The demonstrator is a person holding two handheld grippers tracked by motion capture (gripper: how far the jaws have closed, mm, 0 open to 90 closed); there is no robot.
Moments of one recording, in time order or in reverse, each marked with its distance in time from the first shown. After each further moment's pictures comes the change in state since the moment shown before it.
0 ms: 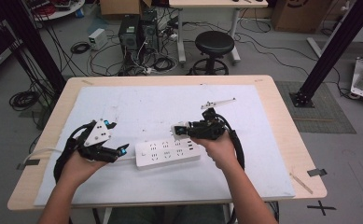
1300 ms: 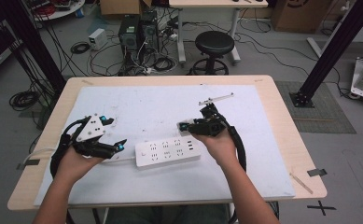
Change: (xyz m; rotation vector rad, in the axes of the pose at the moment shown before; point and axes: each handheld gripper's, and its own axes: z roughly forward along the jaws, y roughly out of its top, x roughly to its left) left arm 0.007 0.006 -0.004 -0.058 -0.008 -0.023; right arm 0.012 0.015 -0.002 0.102 -0.287 0.024
